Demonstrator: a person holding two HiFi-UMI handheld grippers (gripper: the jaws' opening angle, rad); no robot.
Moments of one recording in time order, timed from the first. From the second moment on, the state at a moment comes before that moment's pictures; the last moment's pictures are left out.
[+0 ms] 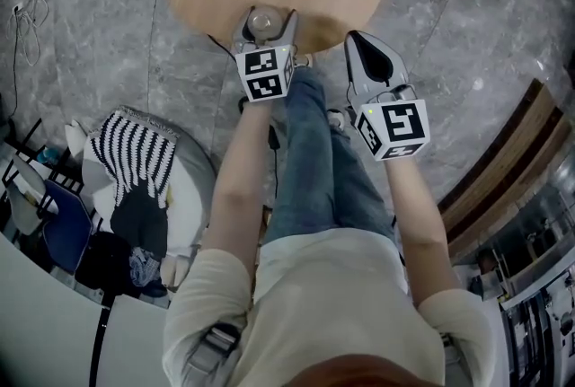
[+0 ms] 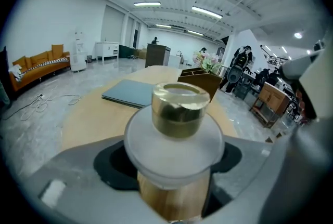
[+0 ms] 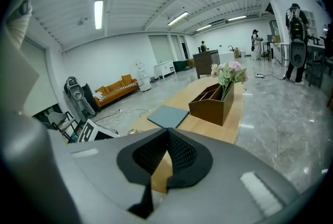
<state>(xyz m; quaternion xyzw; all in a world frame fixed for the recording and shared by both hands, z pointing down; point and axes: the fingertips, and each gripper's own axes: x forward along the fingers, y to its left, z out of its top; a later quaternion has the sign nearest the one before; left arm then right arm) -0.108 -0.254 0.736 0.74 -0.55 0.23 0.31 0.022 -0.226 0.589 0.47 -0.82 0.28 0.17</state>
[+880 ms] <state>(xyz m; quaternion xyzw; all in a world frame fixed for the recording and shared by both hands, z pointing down) -0.078 -0.142 0.593 0.79 -0.54 0.17 0.26 0.039 -0.099 0.497 0.48 -0.83 0.23 0.15</state>
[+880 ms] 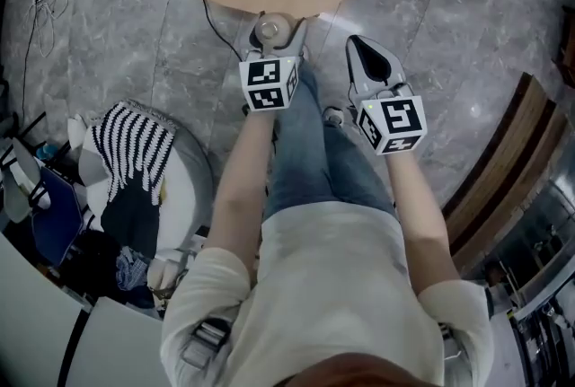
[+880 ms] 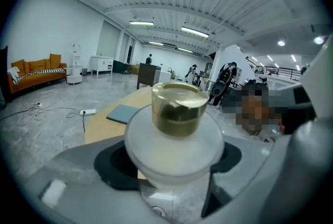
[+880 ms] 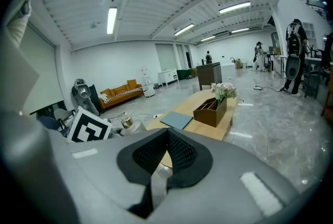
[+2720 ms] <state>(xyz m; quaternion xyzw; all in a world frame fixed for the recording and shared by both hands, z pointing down) -0.043 0.128 0.340 0.79 -0.57 0.08 0.19 0.065 0.111 0.321 0.39 -0.90 0.16 0.09</state>
